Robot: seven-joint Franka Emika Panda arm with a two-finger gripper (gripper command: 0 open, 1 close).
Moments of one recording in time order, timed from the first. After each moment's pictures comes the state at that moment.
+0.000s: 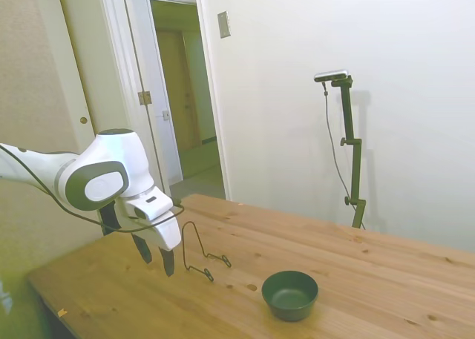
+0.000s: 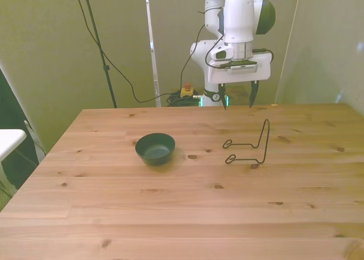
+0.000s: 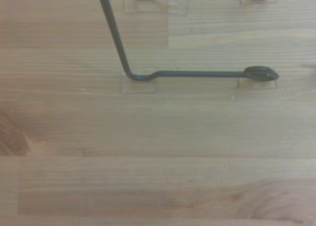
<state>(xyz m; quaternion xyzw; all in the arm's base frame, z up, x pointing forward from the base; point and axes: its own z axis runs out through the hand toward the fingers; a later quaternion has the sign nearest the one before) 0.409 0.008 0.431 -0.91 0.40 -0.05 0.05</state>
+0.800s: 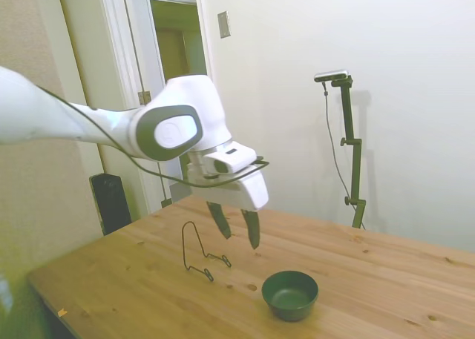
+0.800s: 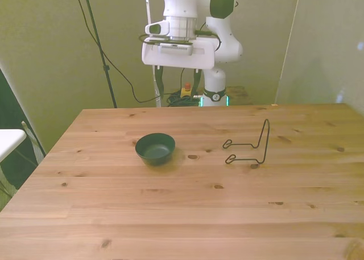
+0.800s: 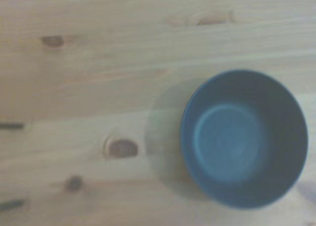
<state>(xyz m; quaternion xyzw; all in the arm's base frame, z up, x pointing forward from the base) 0.505 -0.187 0.514 -0.88 0.46 -0.09 -0.02</state>
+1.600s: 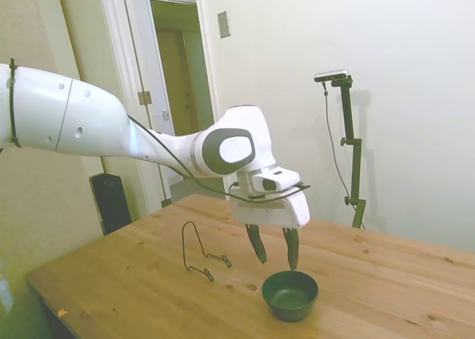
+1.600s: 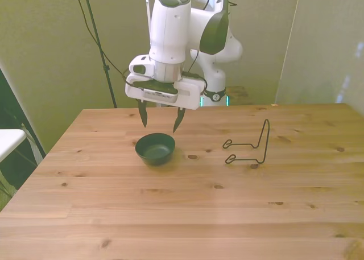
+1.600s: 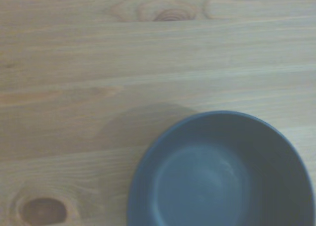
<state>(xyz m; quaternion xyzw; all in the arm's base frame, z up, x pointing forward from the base) 0.566 -0.212 0.435 -0.89 0.45 -0.02 -0.09</state>
